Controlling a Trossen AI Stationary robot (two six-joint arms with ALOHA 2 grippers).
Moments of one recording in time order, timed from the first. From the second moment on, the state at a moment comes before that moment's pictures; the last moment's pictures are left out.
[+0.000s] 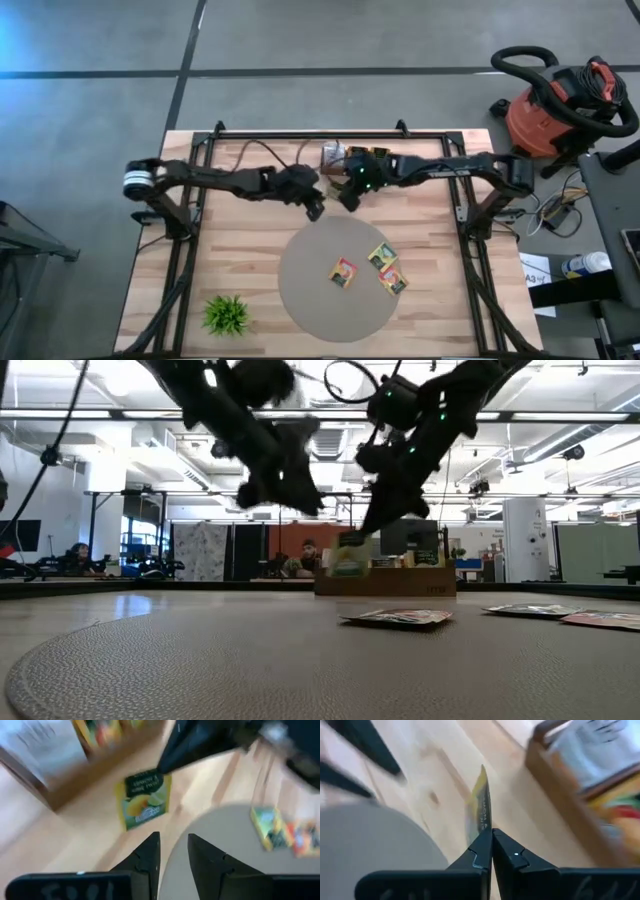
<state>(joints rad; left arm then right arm) 0.15 1.57 1.01 -0.09 -0.09 -0.46 -0.29 1.64 1.05 -0.29 0.02 0.33</state>
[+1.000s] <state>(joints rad) 0.11 1.35 1.01 -0.10 -0.25 -0.51 -0.68 1.44 1.04 -0.62 -0.03 -0.30</state>
